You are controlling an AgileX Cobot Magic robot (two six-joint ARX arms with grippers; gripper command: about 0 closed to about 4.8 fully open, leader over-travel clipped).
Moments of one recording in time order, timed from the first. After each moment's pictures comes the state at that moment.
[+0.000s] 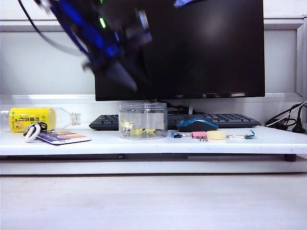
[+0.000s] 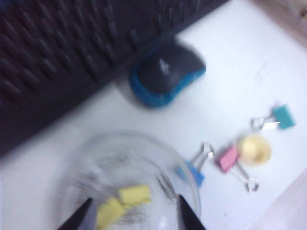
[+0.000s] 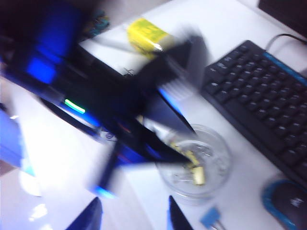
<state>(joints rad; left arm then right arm) -0.54 1.64 1.26 -0.25 0.22 0.01 0.48 1.39 1.44 -0.67 -0.51 -0.25</state>
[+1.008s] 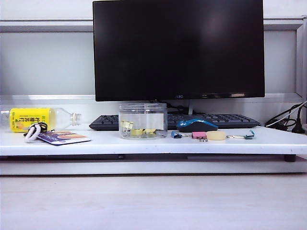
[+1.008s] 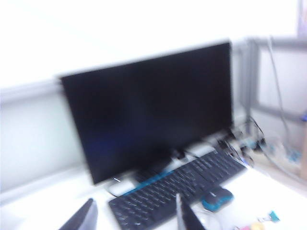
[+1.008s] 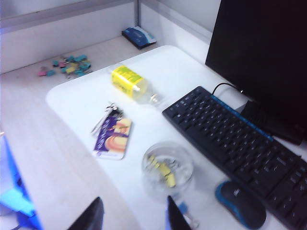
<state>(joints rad) -0.49 0.51 1.18 -0.56 0.03 0.13 0.48 1.06 1.44 -0.77 -0.40 -0.24</state>
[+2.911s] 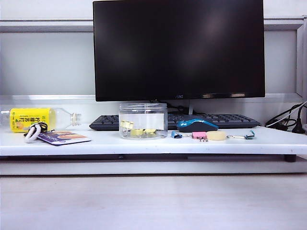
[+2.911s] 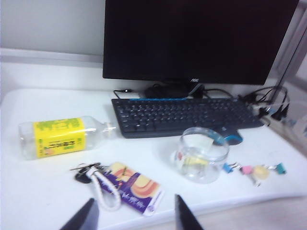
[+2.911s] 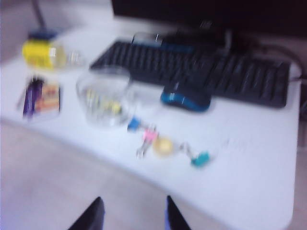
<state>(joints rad) -0.49 0.01 0.55 -0.58 -0.13 -0.20 0.48 0.14 0.48 -0.53 -0.03 0.05</state>
